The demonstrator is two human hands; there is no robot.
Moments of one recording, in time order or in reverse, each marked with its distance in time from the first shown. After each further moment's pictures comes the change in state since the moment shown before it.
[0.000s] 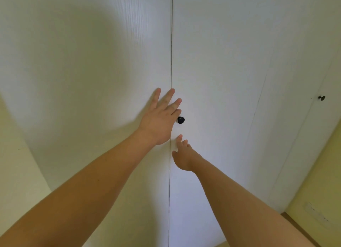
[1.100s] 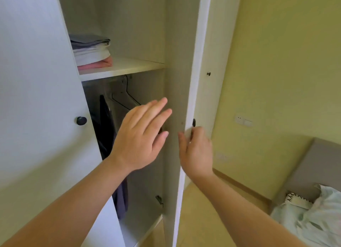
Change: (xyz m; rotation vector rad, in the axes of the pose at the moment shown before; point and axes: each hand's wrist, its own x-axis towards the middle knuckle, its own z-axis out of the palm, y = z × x) left_hand -0.034 0.128 -0.090 -0.957 0.896 0.243; right_hand -0.204 0.093 -0.017 0.086 1.184 0.253
